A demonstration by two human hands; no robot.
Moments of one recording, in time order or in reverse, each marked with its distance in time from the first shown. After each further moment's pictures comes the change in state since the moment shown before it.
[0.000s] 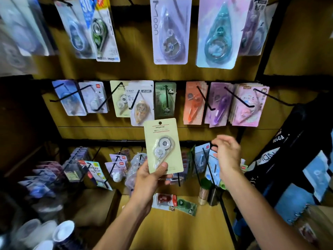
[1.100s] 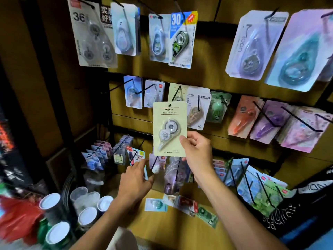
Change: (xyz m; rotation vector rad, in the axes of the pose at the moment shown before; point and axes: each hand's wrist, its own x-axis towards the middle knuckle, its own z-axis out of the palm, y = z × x) left_hand -0.019 0.008 -0.180 1.314 0.337 0.154; right_hand -0.163 -0.023 0.137 -0.153 -0.636 -0.287
